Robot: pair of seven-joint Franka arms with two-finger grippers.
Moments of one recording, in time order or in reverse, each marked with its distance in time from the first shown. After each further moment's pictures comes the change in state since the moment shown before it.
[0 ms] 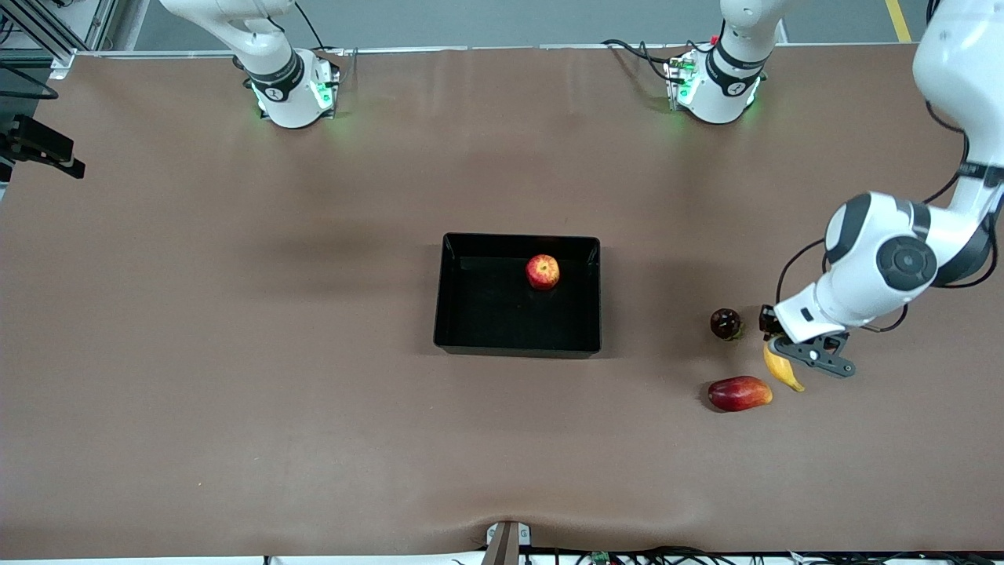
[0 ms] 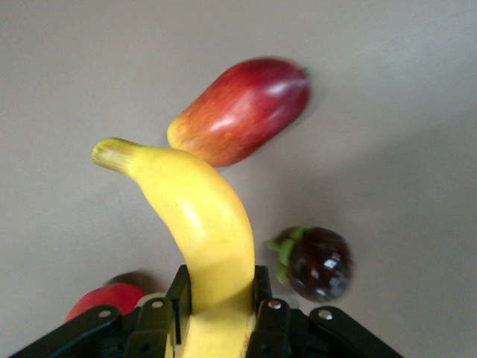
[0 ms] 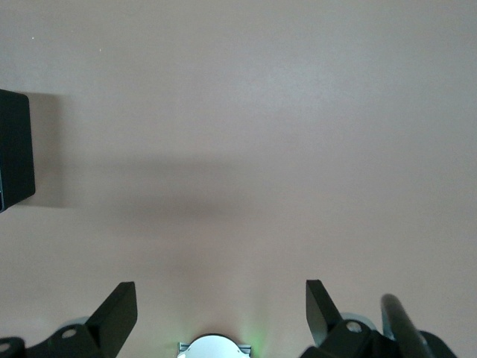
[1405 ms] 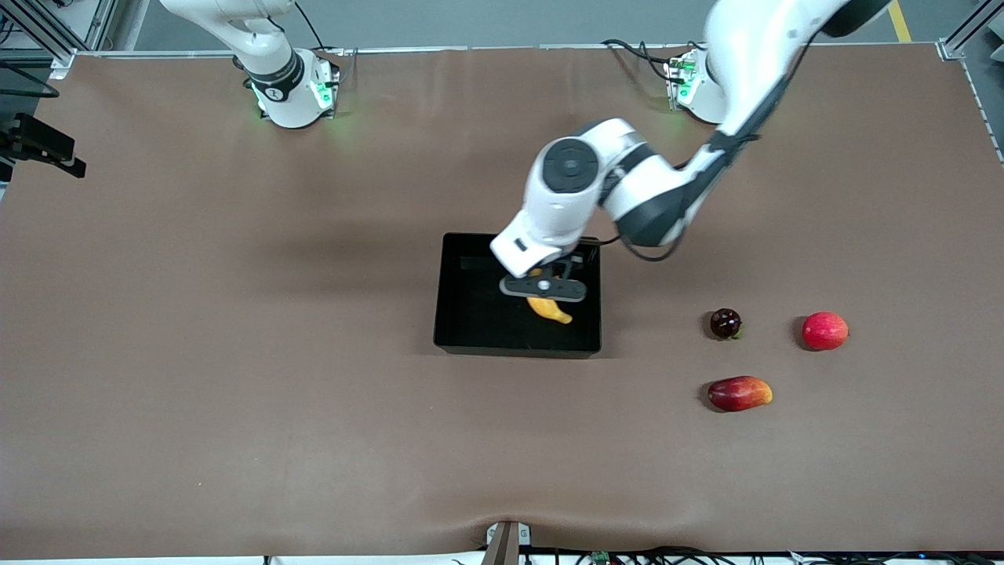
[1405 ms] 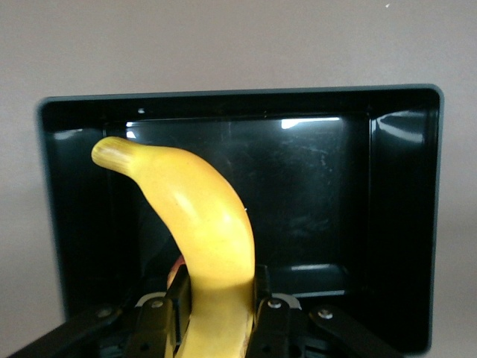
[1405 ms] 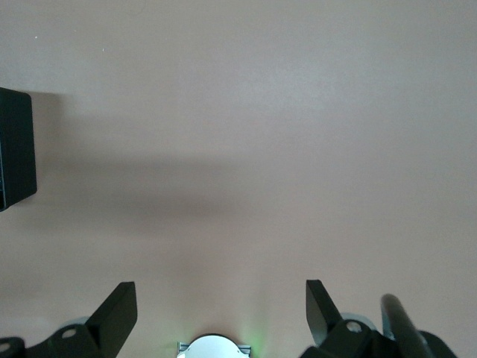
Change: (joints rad) left arm -0.937 0.176 0.220 0.432 -0.158 -0.158 -0.905; right arm 0.000 0.000 0.005 0.004 0.001 -0.002 -0.003
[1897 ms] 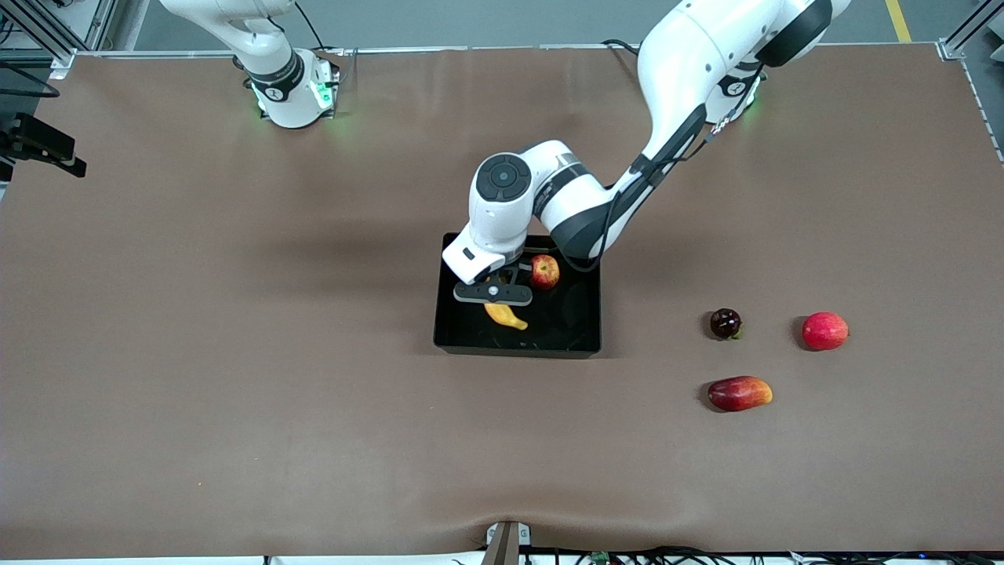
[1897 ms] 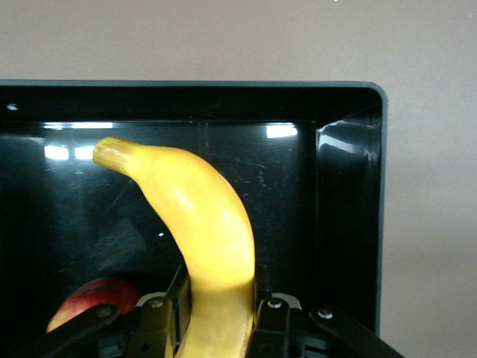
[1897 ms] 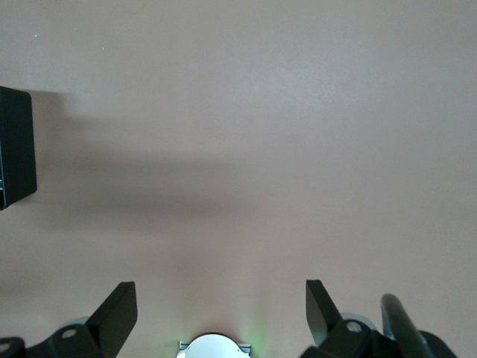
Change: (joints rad) left arm -0.167 0.149 0.105 0.123 0.000 0.114 -0.066; right arm 0.000 0.000 0.000 0.000 0.000 -0.006 0.000
